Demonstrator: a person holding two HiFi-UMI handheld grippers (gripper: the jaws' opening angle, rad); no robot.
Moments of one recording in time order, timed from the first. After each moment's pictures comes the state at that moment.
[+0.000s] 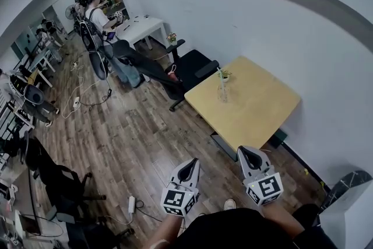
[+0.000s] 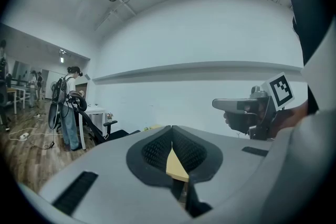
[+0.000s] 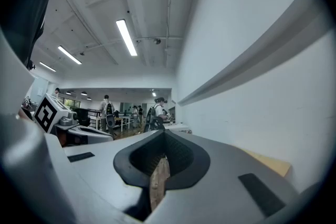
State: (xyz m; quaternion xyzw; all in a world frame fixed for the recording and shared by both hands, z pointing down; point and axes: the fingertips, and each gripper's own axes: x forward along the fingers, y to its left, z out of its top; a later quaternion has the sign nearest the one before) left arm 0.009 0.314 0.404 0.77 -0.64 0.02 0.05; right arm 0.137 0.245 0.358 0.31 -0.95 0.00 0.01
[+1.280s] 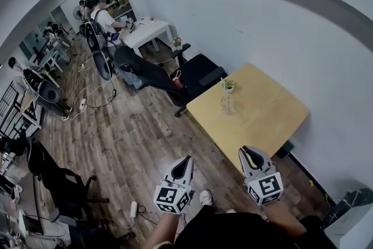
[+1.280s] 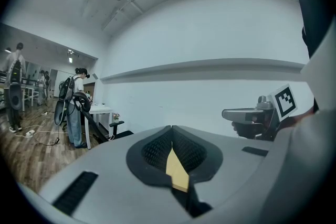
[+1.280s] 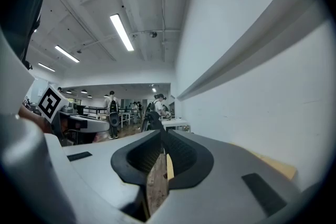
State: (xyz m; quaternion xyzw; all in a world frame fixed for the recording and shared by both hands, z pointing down) left arm -0.029 0.218 0.402 0.74 -0.67 0.01 0.07; right arm 0.132 0.136 0.382 0.30 -0.95 0.02 0.04
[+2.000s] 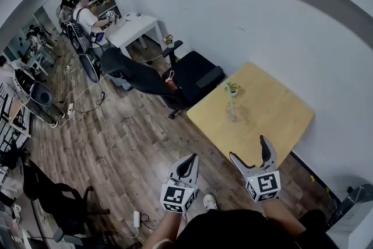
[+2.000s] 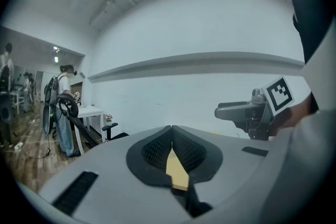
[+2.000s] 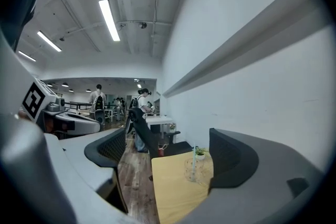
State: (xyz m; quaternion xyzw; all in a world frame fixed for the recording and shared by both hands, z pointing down) left arm -0.103 0.126 0.416 0.78 -0.63 0.05 0.05; right arm 0.047 0.048 0.396 0.39 -0.92 0.02 0.05
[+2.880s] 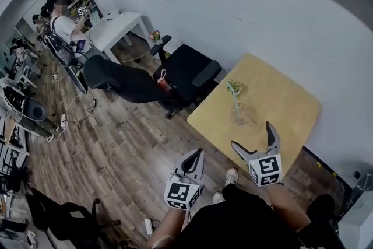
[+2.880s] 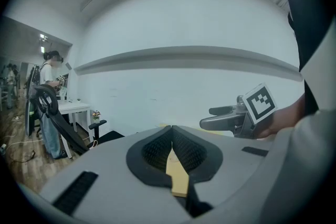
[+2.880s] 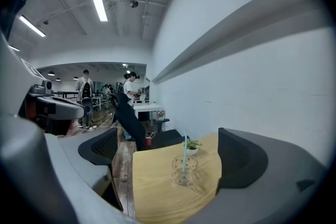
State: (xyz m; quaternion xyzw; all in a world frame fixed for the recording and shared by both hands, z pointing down) left arm -0.152 0.023 0.439 0.82 -0.57 0.06 0.07; right arm -0.006 -0.071 0.451 0.44 -0.89 0.04 0.12
